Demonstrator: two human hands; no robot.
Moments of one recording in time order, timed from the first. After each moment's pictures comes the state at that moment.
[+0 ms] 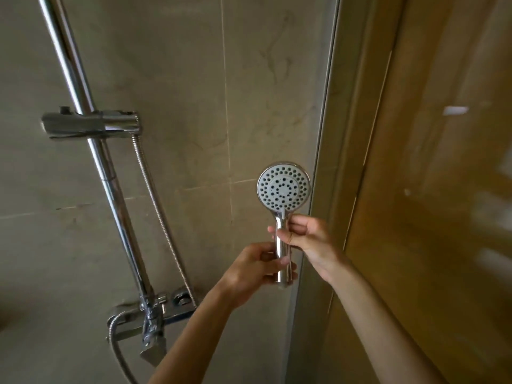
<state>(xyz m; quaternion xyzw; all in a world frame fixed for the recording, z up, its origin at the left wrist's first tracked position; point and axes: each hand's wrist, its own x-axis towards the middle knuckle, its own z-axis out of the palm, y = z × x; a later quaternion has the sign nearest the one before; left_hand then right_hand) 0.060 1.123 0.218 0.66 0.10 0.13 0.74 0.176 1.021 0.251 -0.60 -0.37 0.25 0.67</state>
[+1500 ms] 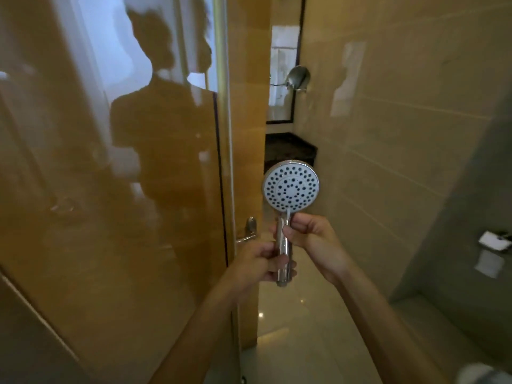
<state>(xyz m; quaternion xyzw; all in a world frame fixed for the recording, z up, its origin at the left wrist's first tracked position) 0.035 0.778 0.185 0.59 -0.34 -0.41 0.60 -0.060 0.650 0.208 -0.71 0.10 -0.26 0.65</state>
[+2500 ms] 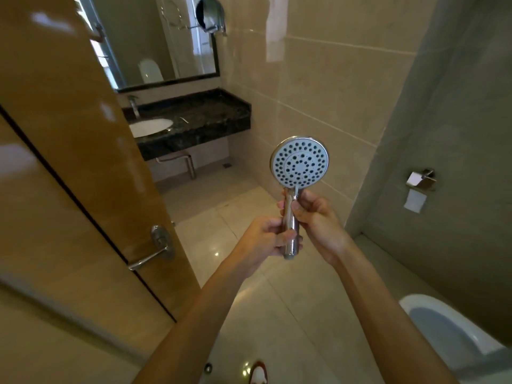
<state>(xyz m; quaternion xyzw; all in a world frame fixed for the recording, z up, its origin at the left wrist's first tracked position) -0.015 0.493 0.143 0.54 -0.37 -0.53 0.54 -0.133 0.409 0.158 -0.59 0.26 -0.36 0.67</state>
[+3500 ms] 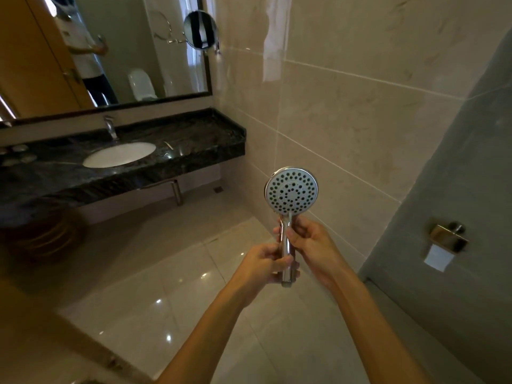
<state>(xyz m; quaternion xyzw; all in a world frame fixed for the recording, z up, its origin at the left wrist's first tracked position) 0.128 0.225 0.132 0.54 -0.32 -0.56 0.53 0.011 0.141 0.153 -0.60 0.32 -0.31 0.66</state>
